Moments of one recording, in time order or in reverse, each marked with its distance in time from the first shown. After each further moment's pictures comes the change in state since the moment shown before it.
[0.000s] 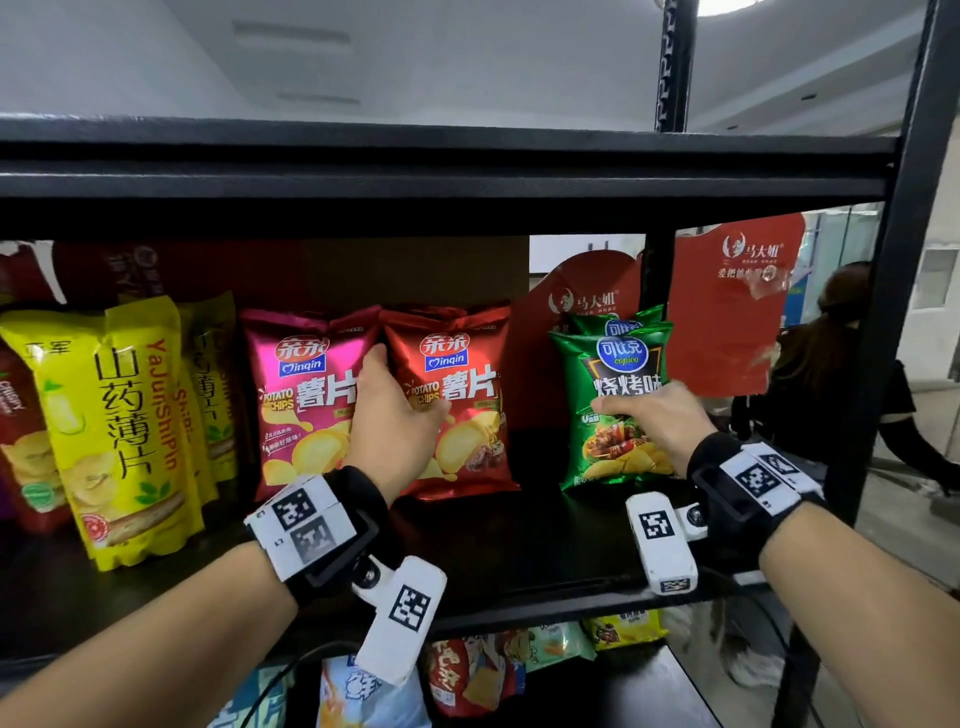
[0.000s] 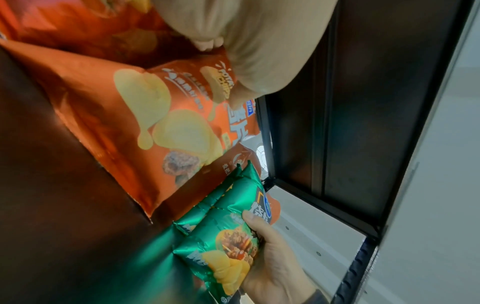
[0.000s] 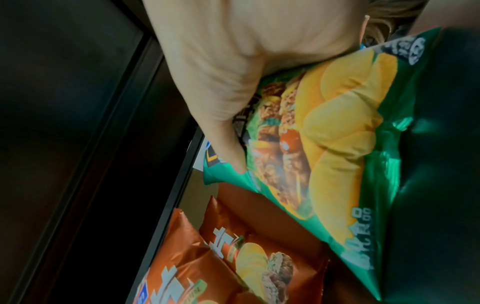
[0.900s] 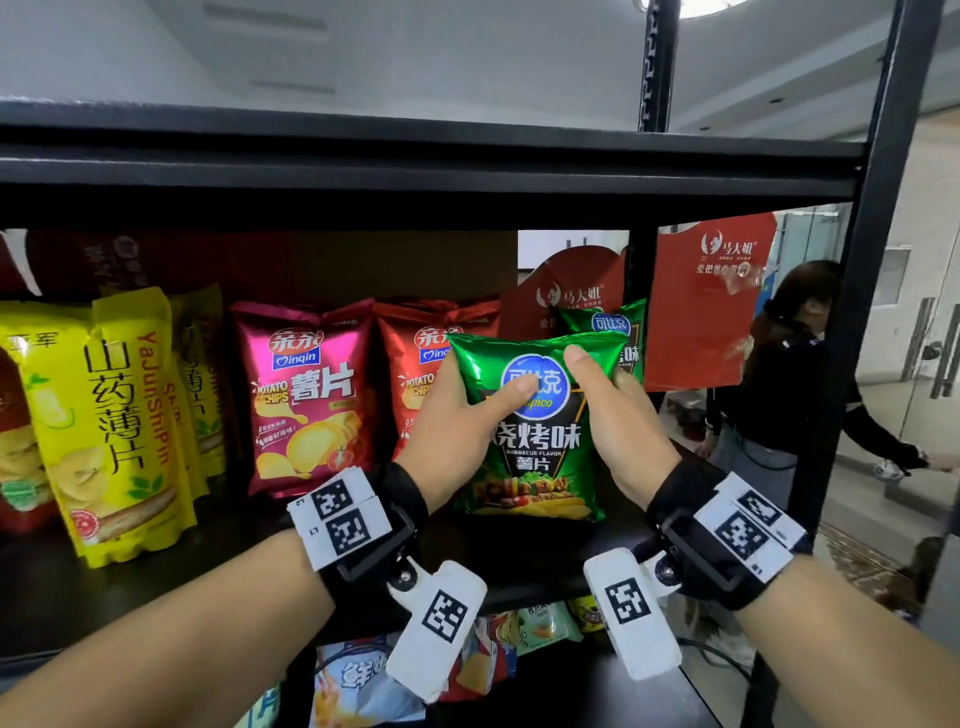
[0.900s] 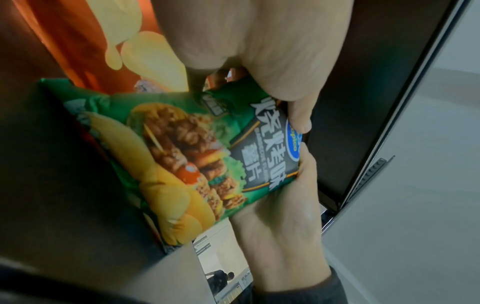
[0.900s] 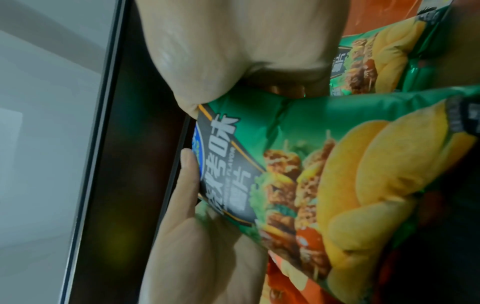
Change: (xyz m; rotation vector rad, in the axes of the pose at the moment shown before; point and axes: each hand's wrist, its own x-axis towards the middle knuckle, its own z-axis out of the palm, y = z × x) left_hand -0.034 0.034 0.030 -0.611 -0.445 0.005; right_hand -0.069 -0.033 0.043 0.314 -0.108 -0.156
